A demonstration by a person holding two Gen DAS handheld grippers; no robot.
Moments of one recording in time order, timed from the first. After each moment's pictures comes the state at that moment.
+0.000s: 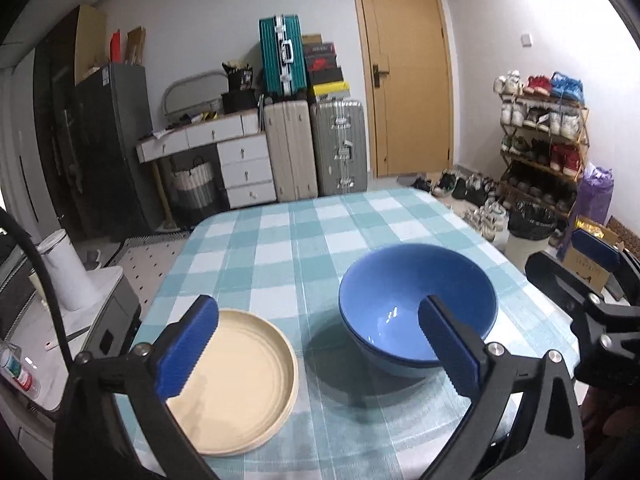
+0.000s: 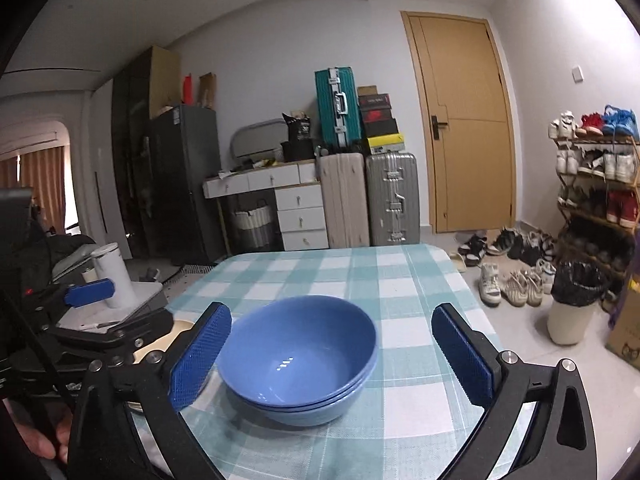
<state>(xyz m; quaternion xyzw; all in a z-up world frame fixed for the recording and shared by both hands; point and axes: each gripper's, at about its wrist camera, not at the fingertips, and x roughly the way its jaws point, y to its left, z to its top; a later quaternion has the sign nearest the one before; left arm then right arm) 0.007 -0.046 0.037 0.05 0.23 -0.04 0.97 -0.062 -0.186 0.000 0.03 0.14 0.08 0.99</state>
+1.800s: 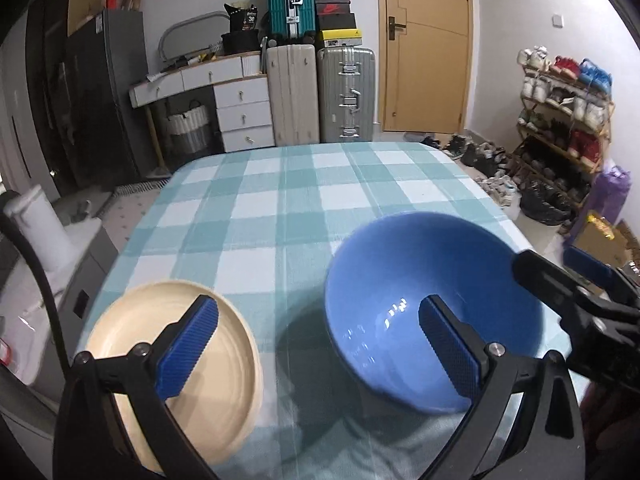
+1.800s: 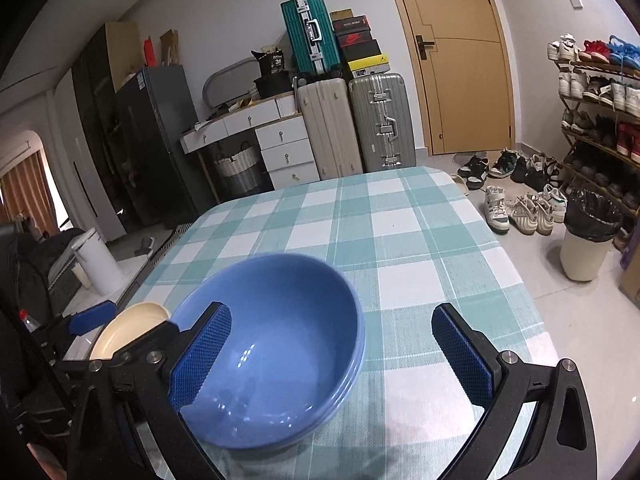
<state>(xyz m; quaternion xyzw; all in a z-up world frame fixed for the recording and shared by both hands) 0.089 -0.070 -0.007 0.02 0.34 -0.02 0.94 0.056 -0.215 -0.039 0.09 0.28 0.07 0.95</state>
